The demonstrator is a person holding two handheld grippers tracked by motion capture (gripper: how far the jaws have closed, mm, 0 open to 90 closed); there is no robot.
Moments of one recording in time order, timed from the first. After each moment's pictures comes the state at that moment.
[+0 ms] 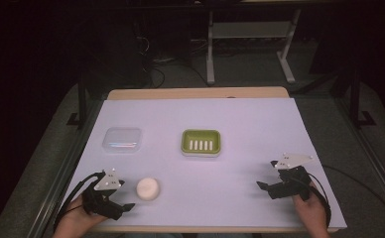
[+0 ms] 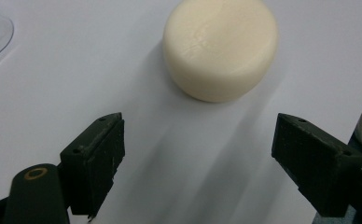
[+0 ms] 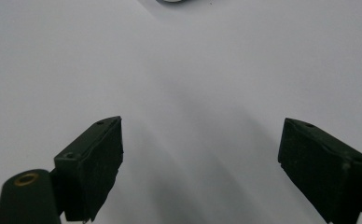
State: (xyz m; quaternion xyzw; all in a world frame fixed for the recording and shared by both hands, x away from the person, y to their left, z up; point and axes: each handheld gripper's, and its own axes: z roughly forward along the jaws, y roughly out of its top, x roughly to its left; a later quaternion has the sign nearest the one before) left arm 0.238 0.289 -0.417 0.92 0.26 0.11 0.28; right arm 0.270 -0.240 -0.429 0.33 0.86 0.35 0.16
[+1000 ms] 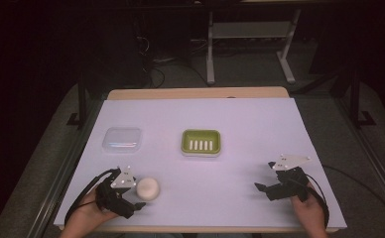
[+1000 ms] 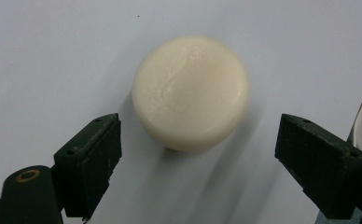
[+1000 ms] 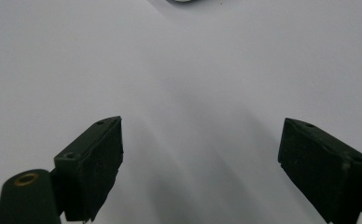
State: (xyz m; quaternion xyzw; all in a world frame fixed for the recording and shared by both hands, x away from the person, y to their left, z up) left arm 0.246 0.253 -0.408 0.93 0.22 0.11 0.26; right arm 0.269 -0.235 -0.430 0.32 0.86 0.36 0.16
